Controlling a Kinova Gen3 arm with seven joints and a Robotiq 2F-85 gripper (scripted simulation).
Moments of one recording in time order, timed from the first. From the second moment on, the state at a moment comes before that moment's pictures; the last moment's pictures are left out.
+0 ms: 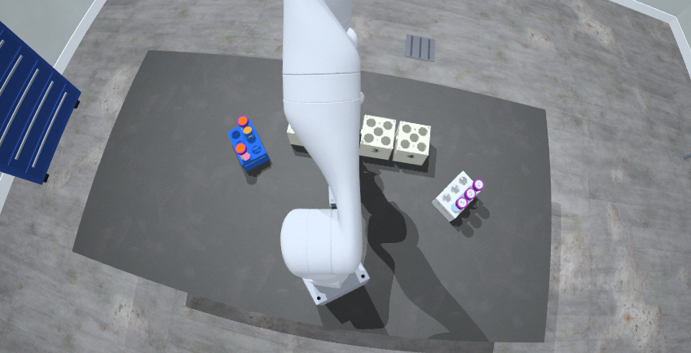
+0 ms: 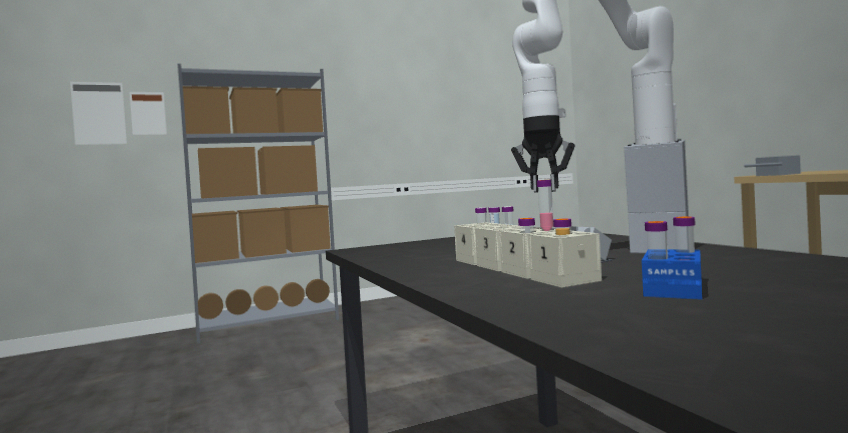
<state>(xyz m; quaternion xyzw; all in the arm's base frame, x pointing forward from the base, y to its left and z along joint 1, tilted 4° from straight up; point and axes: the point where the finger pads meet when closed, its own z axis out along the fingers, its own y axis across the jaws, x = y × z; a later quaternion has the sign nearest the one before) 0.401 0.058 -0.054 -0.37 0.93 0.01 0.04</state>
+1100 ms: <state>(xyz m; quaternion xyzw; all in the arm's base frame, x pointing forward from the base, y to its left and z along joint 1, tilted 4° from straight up) 0.402 0.059 -0.074 -0.37 0.93 0.01 0.04</state>
